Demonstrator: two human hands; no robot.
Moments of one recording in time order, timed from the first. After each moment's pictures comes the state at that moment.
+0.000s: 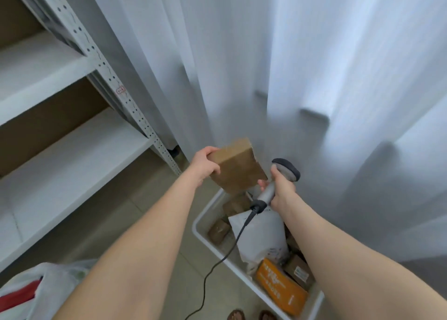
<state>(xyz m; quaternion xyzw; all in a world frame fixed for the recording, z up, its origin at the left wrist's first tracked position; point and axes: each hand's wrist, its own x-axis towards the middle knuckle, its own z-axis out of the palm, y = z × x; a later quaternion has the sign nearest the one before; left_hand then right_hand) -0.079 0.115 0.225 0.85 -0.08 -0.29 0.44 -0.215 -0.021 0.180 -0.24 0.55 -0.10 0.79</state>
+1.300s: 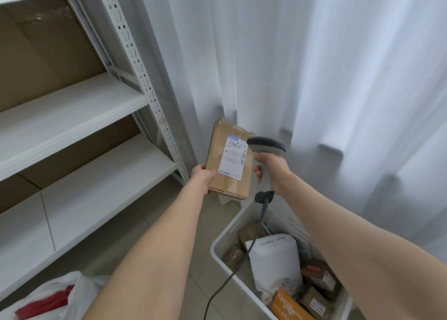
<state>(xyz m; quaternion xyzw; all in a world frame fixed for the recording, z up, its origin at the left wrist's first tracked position) -0.061 0.202 0.301 0.76 0.13 -0.27 0.58 -0.172 0.050 0.340 -0.52 0.38 -0.05 0.76</state>
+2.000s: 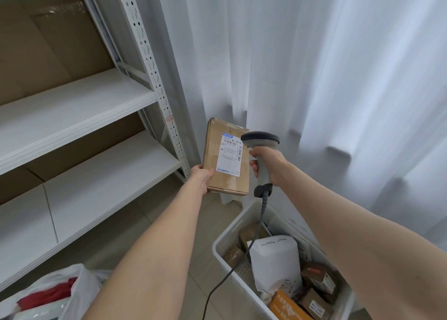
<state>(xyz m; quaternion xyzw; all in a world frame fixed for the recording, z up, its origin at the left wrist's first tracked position) -0.048 0.236 0.295 0.73 0.16 -0.28 0.61 -0.155 0.079 0.366 -0.54 0.36 0.00 0.76</state>
